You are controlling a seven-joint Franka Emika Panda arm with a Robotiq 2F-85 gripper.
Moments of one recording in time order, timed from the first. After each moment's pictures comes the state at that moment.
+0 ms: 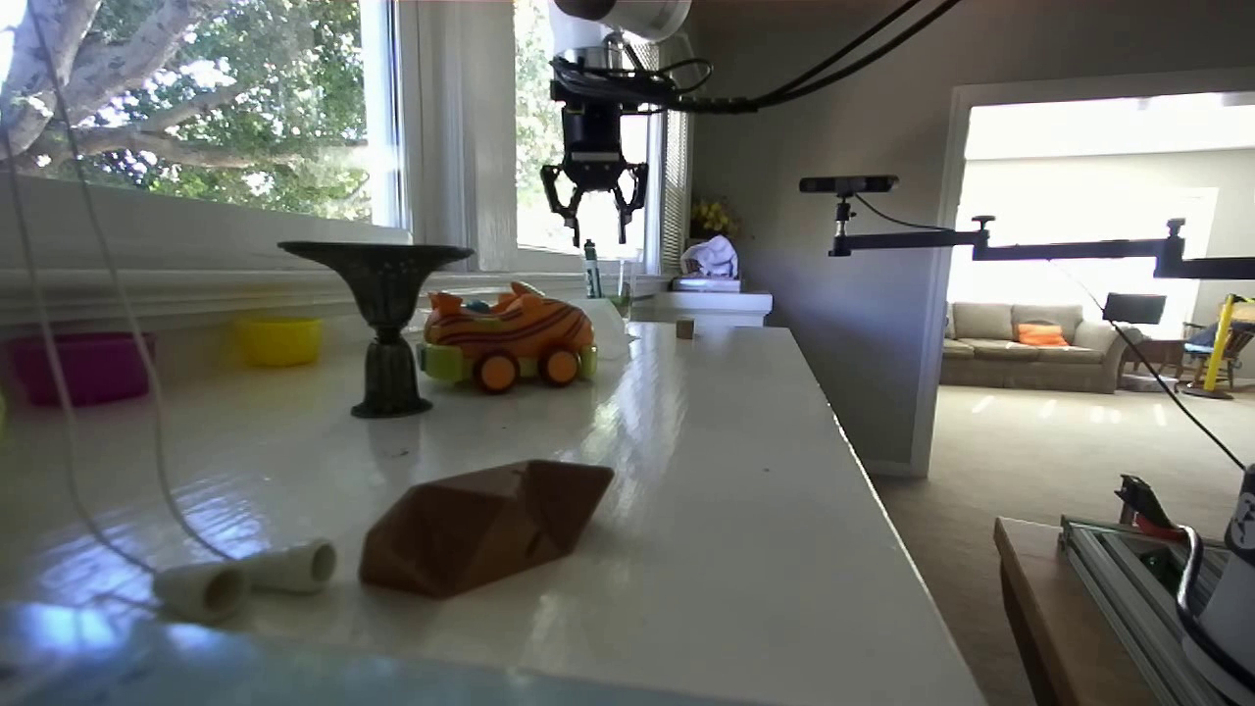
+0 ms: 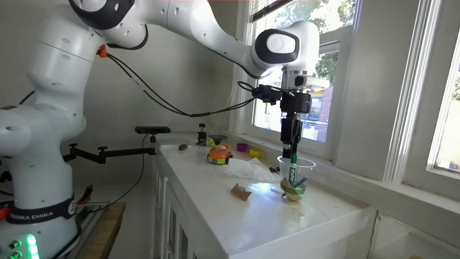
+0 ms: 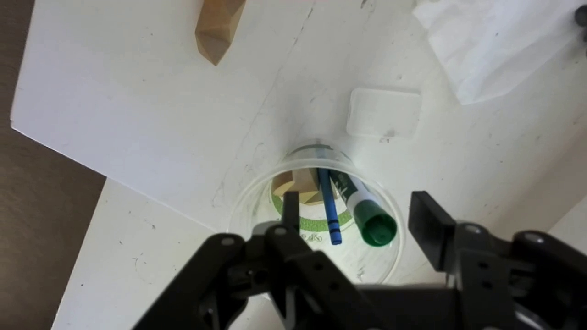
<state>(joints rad) -0.08 0.28 -0.14 -1.58 -0.08 1.86 0.67</state>
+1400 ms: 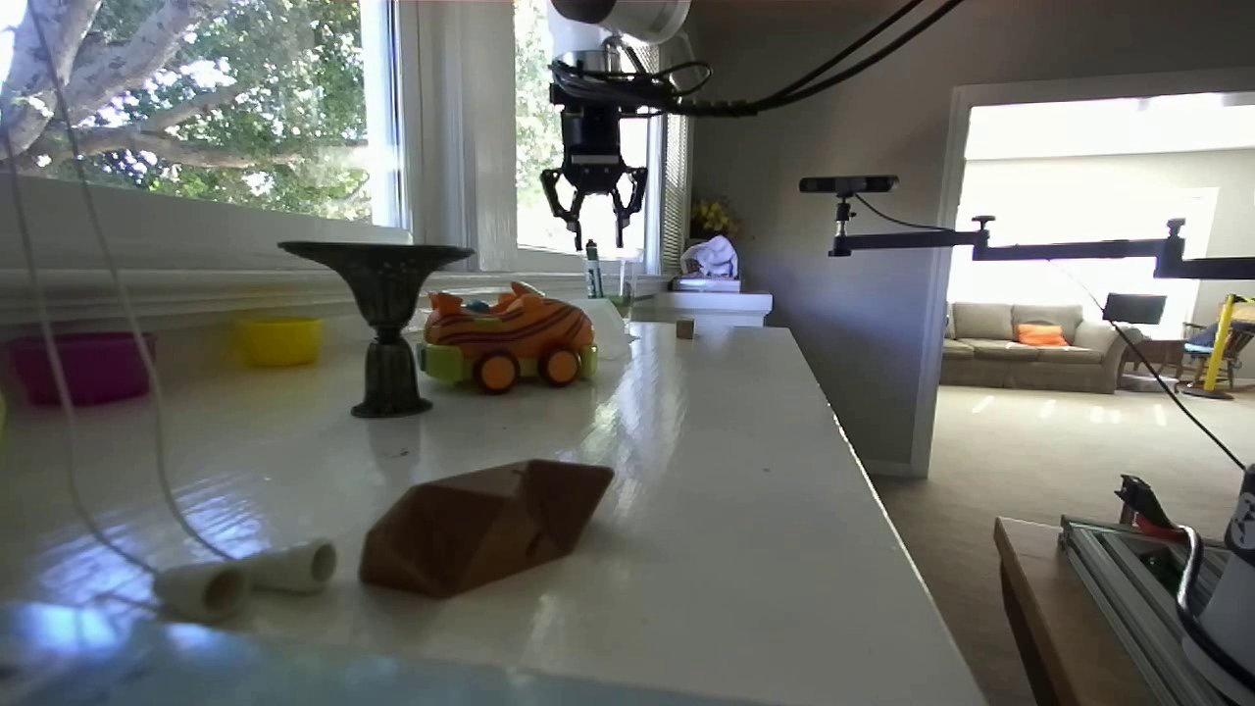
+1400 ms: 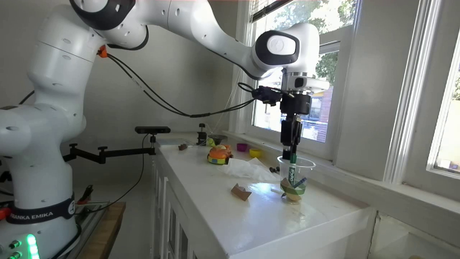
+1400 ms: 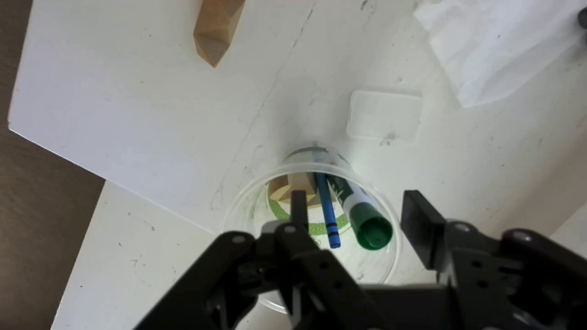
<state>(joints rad) -0.08 0.28 -0.14 -1.58 -0.08 1.86 0.67</state>
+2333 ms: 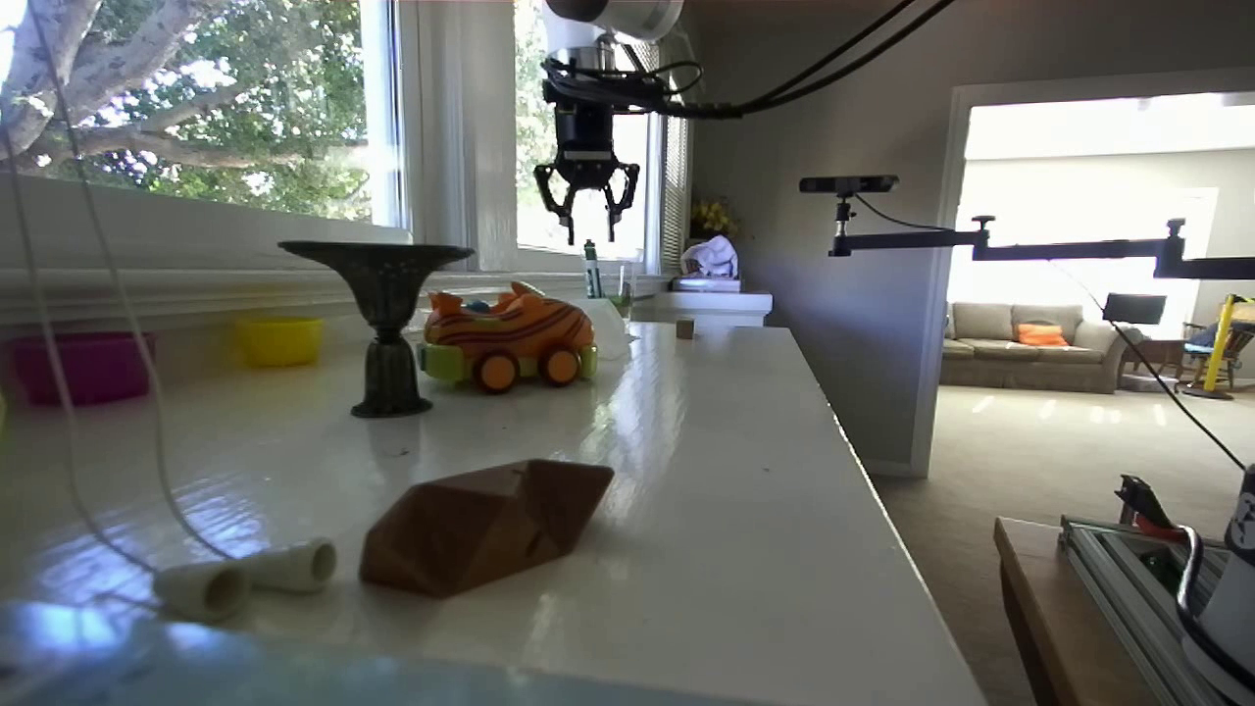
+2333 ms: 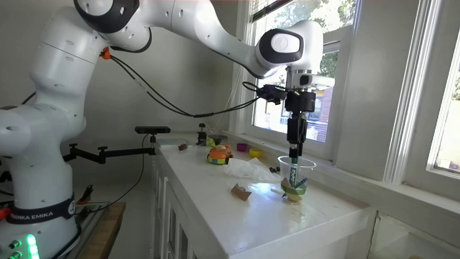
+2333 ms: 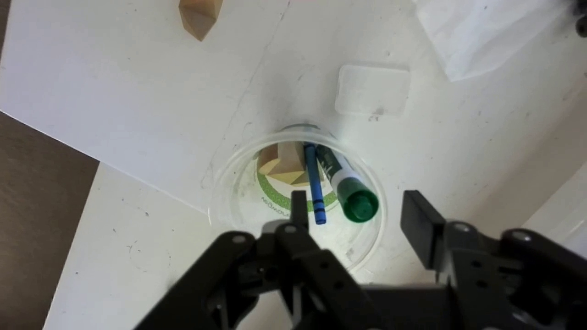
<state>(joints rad) -0.08 0.32 -0.14 -1.52 -0.08 1.86 0.67</state>
